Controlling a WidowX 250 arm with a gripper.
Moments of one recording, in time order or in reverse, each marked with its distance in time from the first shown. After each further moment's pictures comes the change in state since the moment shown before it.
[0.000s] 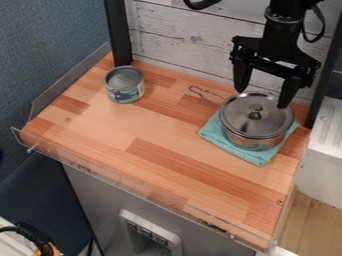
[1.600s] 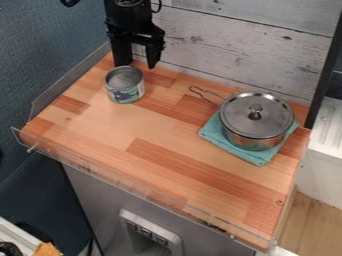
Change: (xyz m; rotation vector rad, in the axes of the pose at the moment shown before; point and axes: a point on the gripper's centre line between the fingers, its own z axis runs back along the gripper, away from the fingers) arm 0.012 0.230 -0.038 0.042 -0.120 0.157
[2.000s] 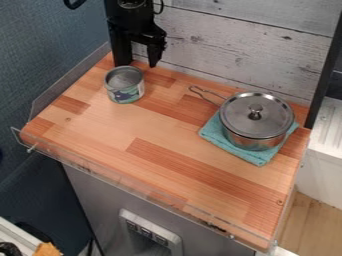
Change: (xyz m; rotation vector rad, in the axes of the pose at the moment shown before) arm 0.009 0.006 -0.009 0.044 -0.041 -0.007
